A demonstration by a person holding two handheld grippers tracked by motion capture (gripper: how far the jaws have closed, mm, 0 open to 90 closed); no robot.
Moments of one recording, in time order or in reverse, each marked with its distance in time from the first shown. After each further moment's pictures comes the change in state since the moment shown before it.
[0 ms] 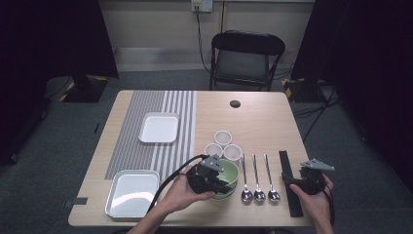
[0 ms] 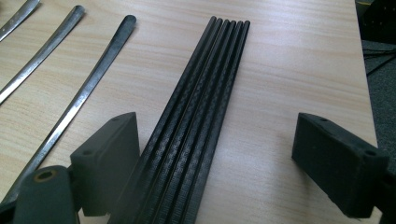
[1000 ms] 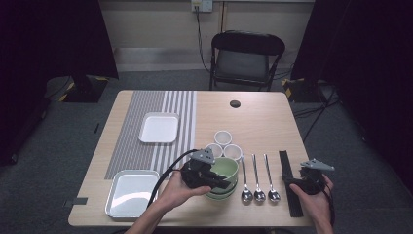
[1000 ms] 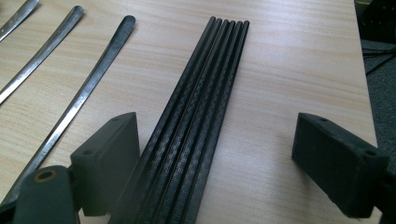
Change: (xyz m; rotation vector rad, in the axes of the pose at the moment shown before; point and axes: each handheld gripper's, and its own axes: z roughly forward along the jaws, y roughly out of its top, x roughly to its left) left arm 0.009 -0.002 -0.018 -0.132 -0.065 -0.048; right arm 0.000 0.000 0.000 -0.001 -0.003 0.002
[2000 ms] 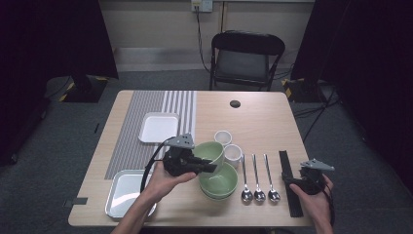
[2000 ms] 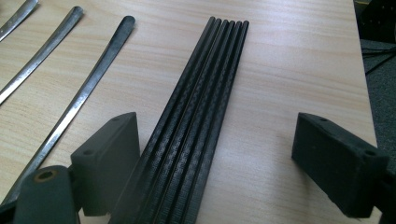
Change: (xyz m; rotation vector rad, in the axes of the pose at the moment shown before) left arm 0.016 0.002 -0.050 -0.137 0.100 -0.035; right arm 0.000 0.000 0.000 -0.001 -0.005 0.003
